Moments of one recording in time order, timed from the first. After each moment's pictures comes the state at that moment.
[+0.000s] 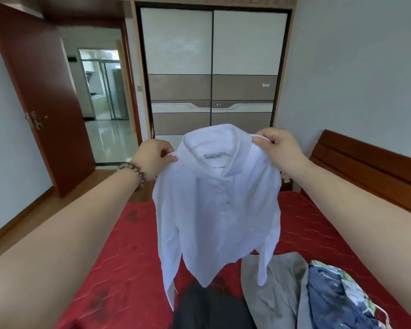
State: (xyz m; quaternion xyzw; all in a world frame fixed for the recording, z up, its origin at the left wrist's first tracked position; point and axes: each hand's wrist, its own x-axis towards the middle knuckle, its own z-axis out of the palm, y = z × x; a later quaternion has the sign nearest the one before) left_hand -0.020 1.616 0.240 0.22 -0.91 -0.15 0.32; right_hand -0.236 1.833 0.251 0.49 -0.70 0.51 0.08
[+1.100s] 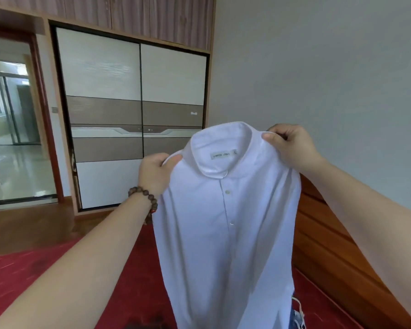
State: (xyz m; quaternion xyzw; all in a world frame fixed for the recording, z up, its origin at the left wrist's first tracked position) left_hand -0.151 1.749 0.255 0.06 -0.75 -0.47 0.47; right_hand -0.269 2.026 0.338 0.40 -0.76 0.46 0.23
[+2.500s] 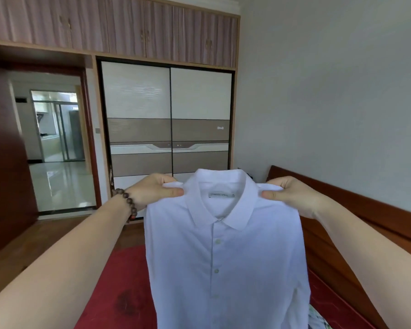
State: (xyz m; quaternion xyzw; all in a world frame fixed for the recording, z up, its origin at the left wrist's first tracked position) left_hand -0.081 1.689 0.287 0.04 -0.85 -0.51 0.15; right_hand -0.260 1.993 0.285 0.42 -0.71 0.55 -0.17
